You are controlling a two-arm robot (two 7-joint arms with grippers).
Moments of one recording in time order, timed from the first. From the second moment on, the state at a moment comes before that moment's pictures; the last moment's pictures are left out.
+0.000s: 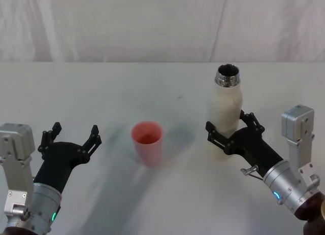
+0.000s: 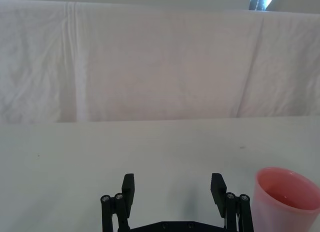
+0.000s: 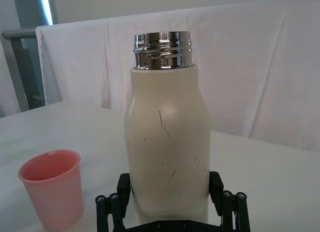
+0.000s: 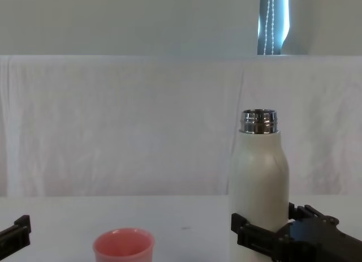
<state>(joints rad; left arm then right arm) 0.27 0.24 0.04 -1.85 -0.25 -0.02 -0.02 0.07 0.20 -0.32 -1.51 0.24 -0.13 0.31</state>
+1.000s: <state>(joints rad) 0.27 0.24 0.04 -1.85 -0.25 -0.02 -0.02 0.03 0.22 -0.30 -1.55 0.23 -0.12 0.30</state>
